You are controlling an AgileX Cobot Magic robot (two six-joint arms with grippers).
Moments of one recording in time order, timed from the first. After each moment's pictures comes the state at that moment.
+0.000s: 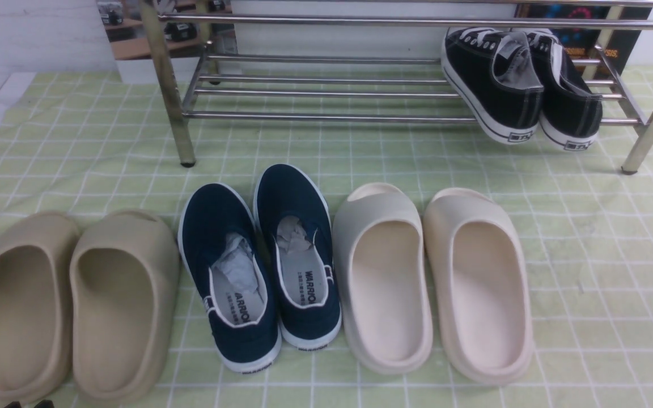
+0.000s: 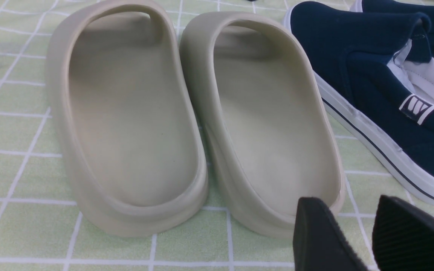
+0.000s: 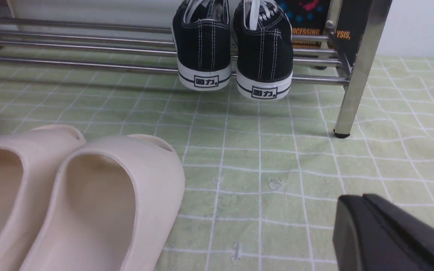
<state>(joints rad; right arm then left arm) 0.04 0.49 -0.12 0.09 -0.12 -0.06 -0.07 -0.01 0.03 -0.09 0.40 -0.08</state>
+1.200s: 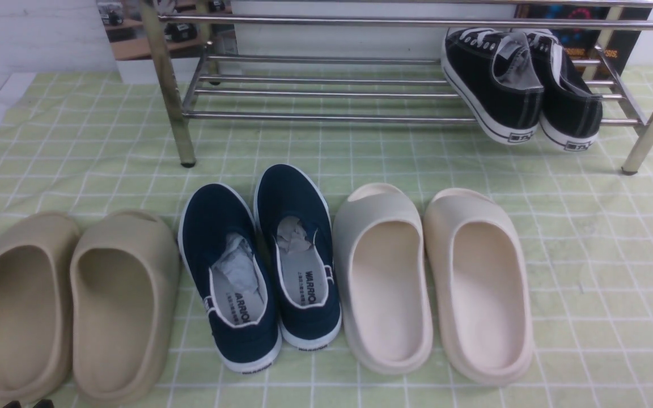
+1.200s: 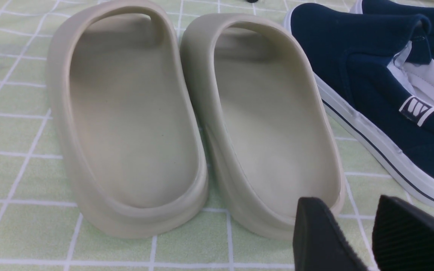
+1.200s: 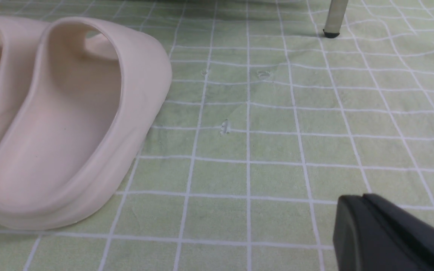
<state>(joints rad) -0.01 -0.01 0.02 0.08 0.38 -0.06 -0.07 -0.01 0.03 -0.09 0.40 -0.08</state>
